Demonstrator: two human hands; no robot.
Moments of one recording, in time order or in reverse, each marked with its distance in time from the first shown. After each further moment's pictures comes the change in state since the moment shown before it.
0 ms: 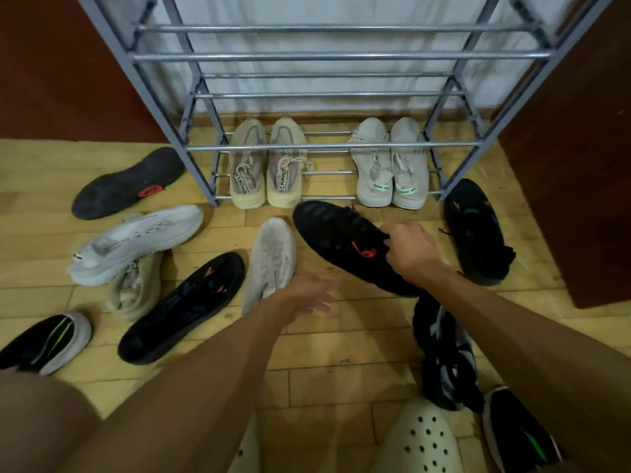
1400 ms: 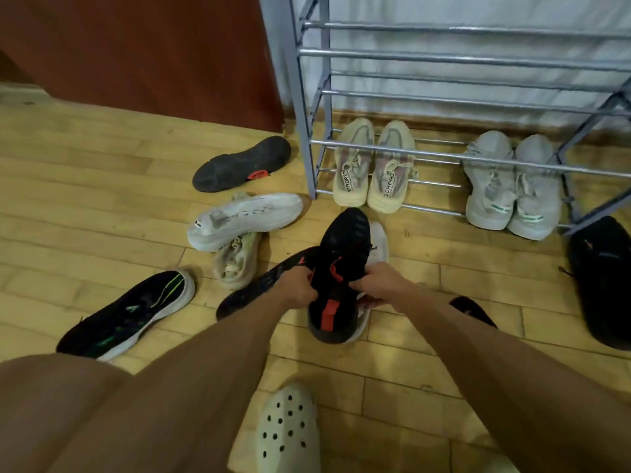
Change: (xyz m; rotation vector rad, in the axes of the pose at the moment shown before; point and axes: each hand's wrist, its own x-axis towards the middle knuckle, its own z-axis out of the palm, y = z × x) left_hand -0.027 -0.081 -0.143 0.400 0.302 0.086; right_hand 0.000 -0.176 0.072 0.675 -0.638 0.138
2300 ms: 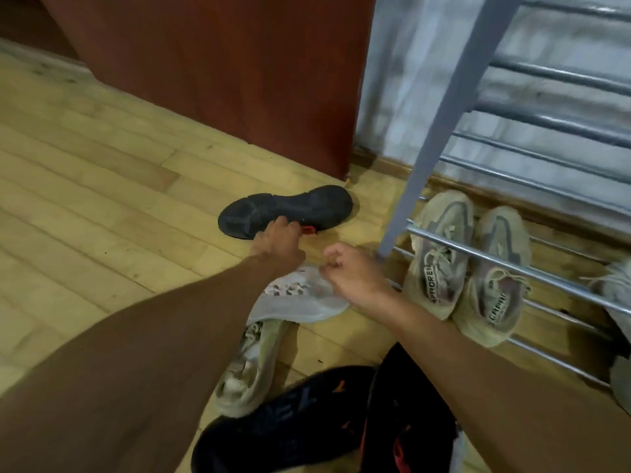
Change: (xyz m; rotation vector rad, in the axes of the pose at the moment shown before) left_hand 0.178 -0.055 -0.184 0.354 0.534 -0.063; right_hand 0.160 -0.195 0.048 -0.293 0.070 -0.514
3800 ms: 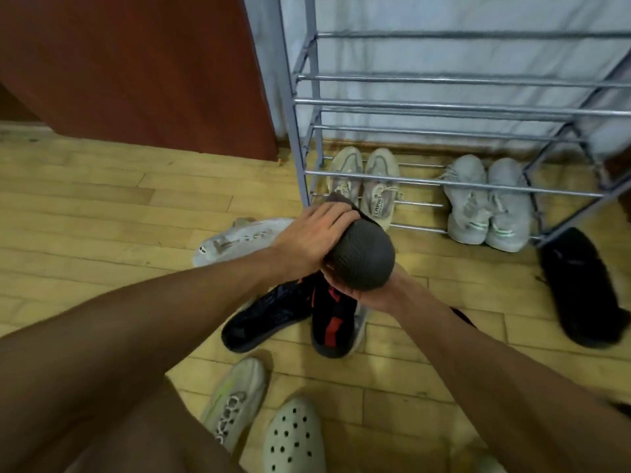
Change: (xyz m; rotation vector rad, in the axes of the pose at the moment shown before) left_hand -0.233 0.126 -0.067 0.210 0.201 0.982; right_hand -0.257 0.040 -0.050 1.705 -0.059 0.359
